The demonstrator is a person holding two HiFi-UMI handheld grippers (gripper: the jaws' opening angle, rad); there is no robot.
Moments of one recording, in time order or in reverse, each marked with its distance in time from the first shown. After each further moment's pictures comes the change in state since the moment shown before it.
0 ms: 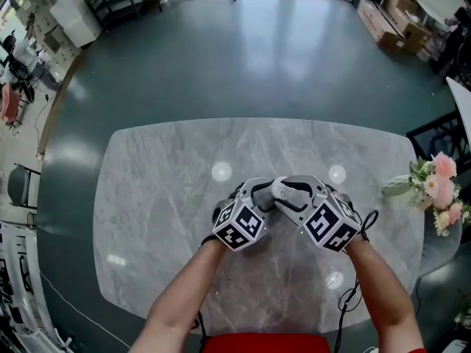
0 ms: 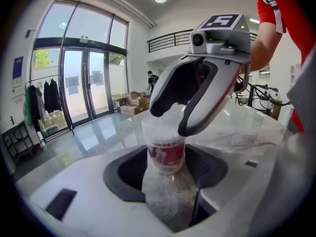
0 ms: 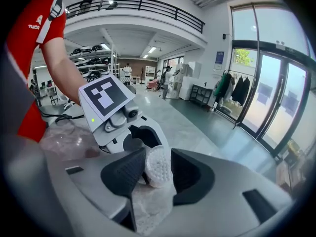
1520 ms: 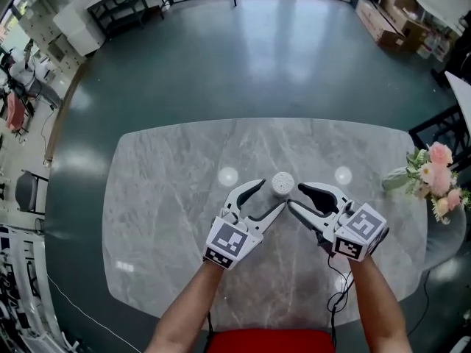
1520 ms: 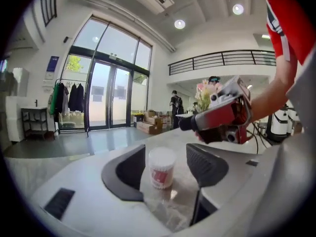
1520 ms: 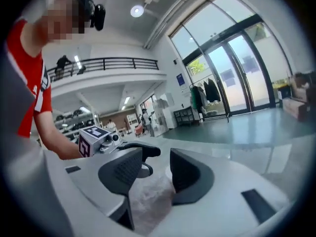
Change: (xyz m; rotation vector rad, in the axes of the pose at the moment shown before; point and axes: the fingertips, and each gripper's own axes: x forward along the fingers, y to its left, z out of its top) left arm -0.076 -0.005 0.055 -0.167 -0.278 0.187; right arm -0.076 0.000 0.019 0.517 -0.513 -0.008
